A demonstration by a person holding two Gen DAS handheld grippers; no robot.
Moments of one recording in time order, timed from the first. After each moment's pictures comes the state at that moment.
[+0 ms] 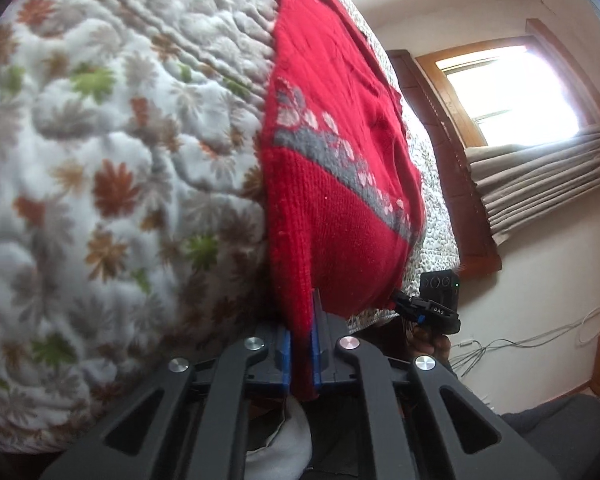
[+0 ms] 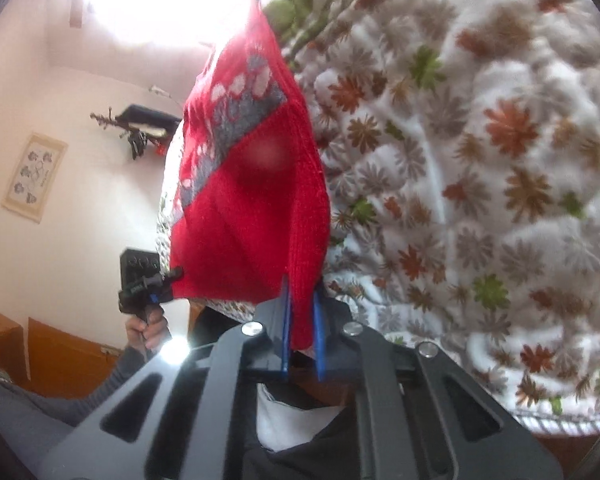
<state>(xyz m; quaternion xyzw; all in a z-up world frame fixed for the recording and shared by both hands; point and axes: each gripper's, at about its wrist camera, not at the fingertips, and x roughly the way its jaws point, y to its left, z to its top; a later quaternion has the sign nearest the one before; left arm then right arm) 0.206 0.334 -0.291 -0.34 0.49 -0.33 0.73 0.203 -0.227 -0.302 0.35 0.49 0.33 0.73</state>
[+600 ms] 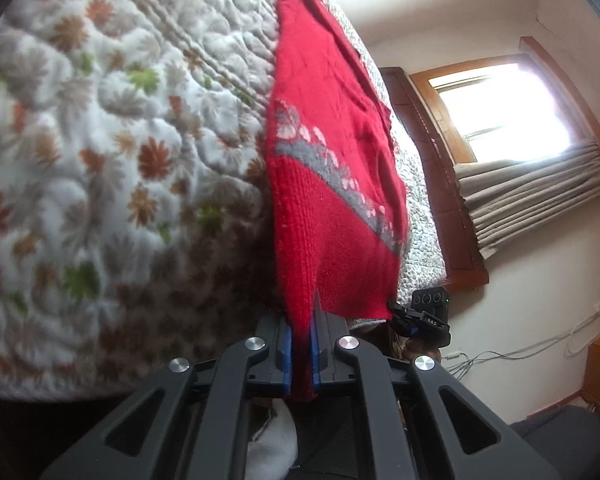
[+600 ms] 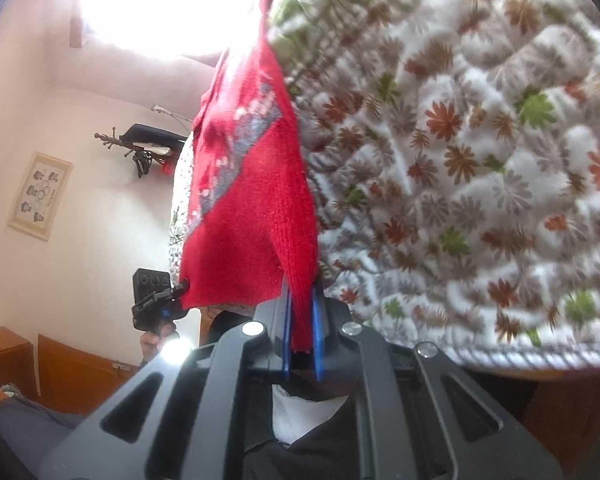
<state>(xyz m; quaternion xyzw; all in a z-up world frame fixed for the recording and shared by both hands) 0.186 0.352 -0.289 -0.37 0.47 -0.33 0.73 0.181 -0.269 -0.286 0.37 0.48 0.32 0.73</state>
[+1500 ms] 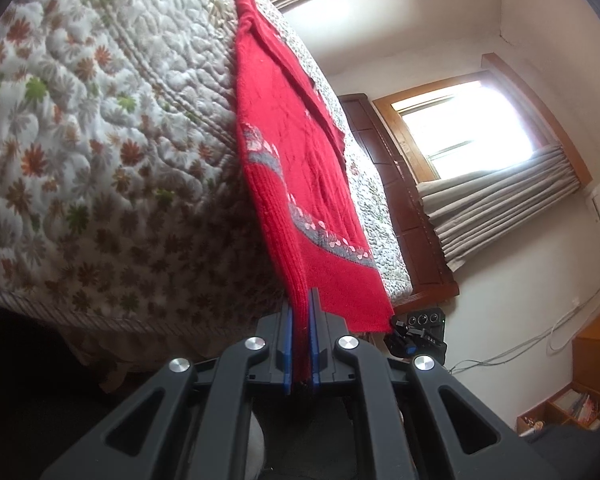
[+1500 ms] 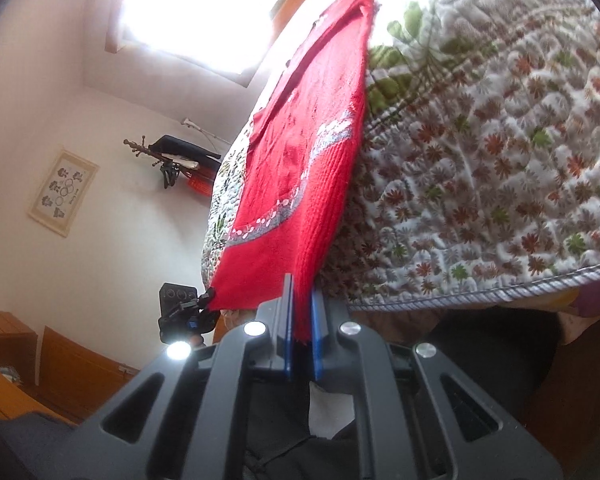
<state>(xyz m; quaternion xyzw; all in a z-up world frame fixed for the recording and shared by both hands) 0.144 0.354 -0.261 -0.40 0.41 -0.36 0.74 0.131 -0.267 -0.227 0.38 0.42 0.34 0.75</state>
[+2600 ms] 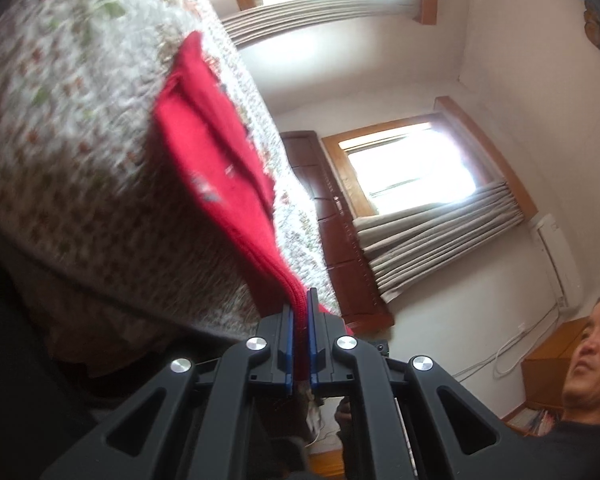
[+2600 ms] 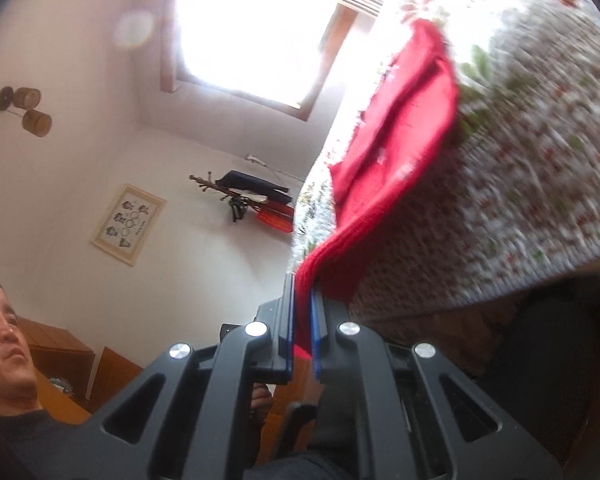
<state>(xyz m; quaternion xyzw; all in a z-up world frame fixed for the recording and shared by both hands) 0.074 0.372 -0.187 -0.48 0.31 -0.40 0.72 0.086 -0.265 -0.151 0.46 0.32 0.40 0.72</state>
